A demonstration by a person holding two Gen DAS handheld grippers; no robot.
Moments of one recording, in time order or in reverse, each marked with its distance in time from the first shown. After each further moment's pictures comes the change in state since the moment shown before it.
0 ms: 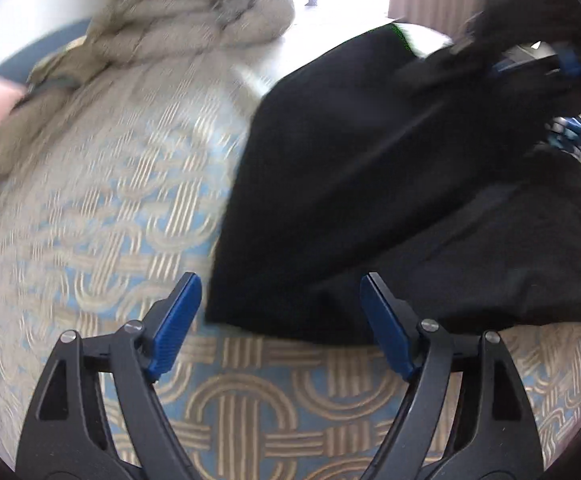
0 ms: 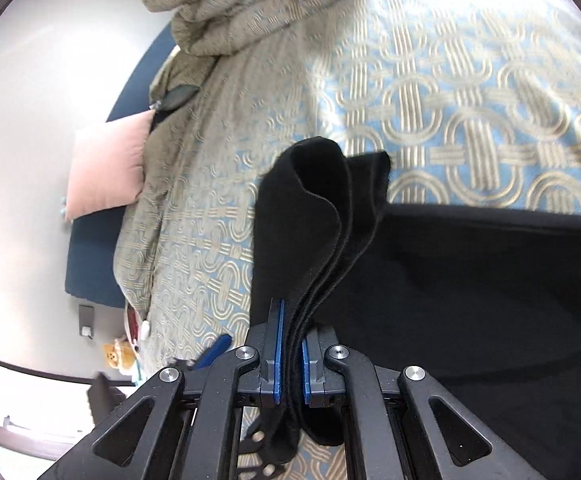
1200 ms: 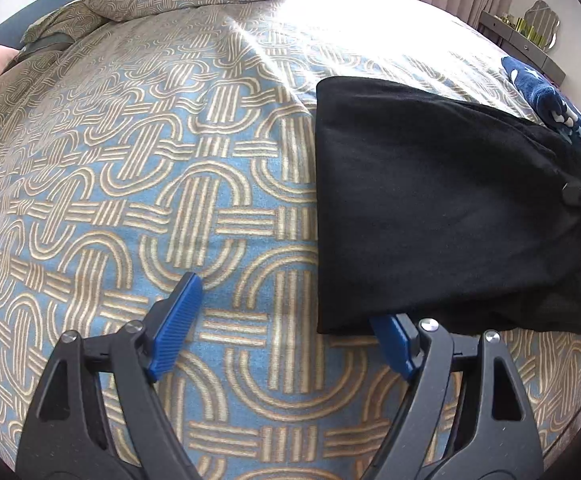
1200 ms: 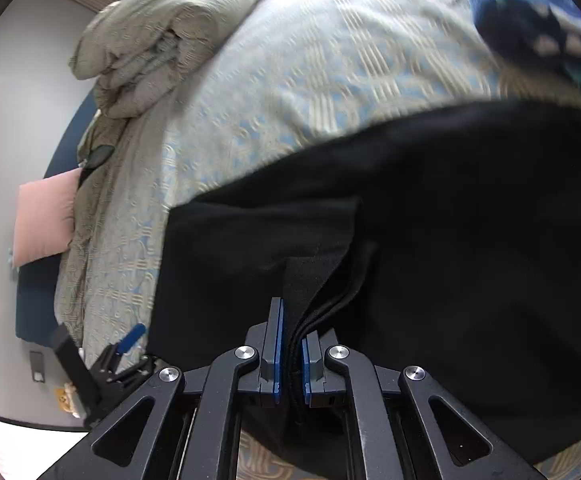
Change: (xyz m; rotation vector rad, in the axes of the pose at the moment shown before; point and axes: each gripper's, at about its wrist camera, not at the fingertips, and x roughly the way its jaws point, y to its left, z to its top) left arm 0.028 -0.032 -0.011 -0.038 0.108 -0.024; right arm -0.121 -0.163 -0.096 0.181 -0.143 -0.226
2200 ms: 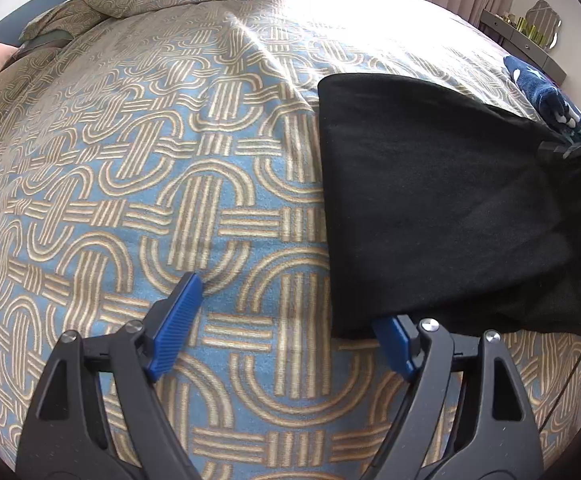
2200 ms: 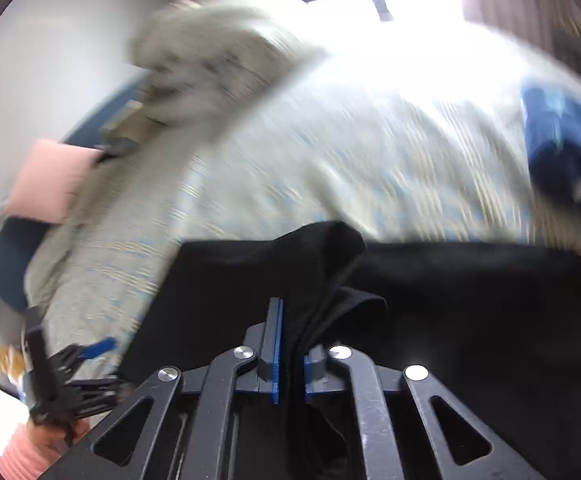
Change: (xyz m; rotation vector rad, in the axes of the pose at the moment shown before) left arm 0.004 0.005 0.002 0.004 0.008 -0.003; right arm 0.008 0.007 0.028 -0.175 -0.127 -0.105
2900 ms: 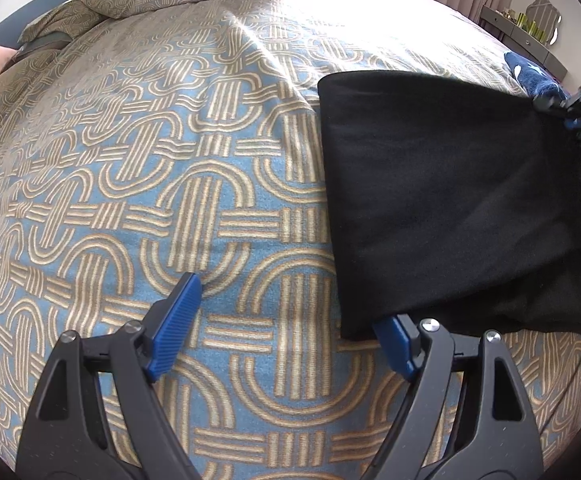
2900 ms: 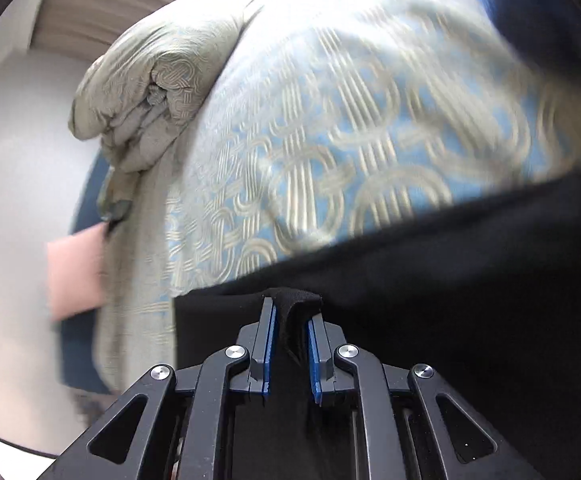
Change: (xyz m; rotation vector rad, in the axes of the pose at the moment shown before) left arm 0.003 -0.002 0.002 0.012 0.004 0.009; right arm -0.003 -0.034 0.031 0.196 -0.060 0.190
